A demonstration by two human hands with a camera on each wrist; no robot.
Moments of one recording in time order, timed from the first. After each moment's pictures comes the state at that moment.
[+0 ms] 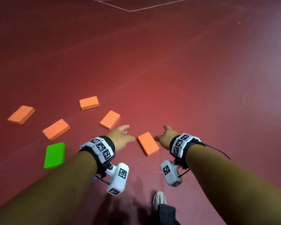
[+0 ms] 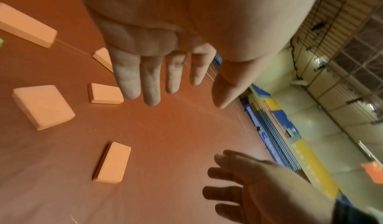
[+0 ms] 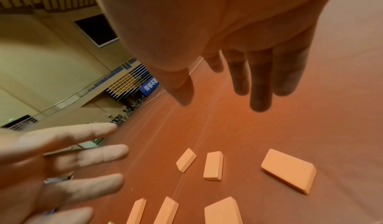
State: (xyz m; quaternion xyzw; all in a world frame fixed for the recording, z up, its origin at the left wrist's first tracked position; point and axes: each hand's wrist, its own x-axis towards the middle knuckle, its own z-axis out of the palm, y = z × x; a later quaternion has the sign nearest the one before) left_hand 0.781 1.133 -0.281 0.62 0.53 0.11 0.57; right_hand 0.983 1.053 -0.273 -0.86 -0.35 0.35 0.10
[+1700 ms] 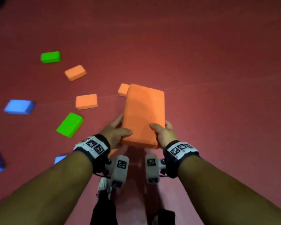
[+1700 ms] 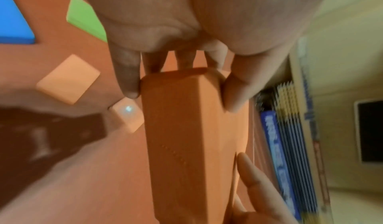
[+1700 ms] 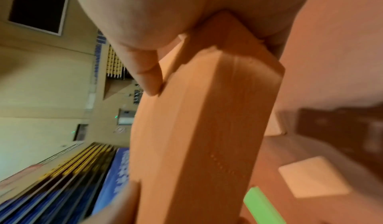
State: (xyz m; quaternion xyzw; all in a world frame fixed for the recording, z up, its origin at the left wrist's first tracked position) left_hand 0.976 1.428 -0.352 0.27 0.65 0.36 0.61; right_hand 1.161 1.478 -0.380 -0.64 -0.37 0.62 0.28
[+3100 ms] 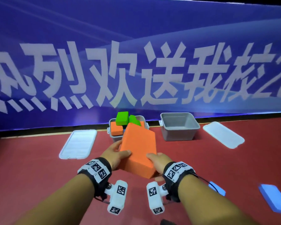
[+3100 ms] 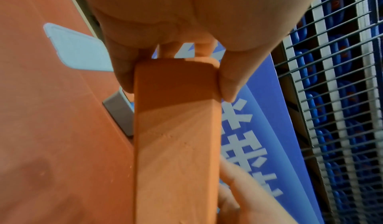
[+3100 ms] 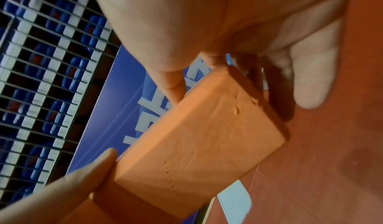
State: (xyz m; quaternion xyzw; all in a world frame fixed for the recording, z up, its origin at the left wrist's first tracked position) left_hand 0.331 0.441 -0.197 -0.26 0.68 0.68 0.02; right_hand 0.273 0.617 -0.216 -0.09 -0.80 0.52 -0.29
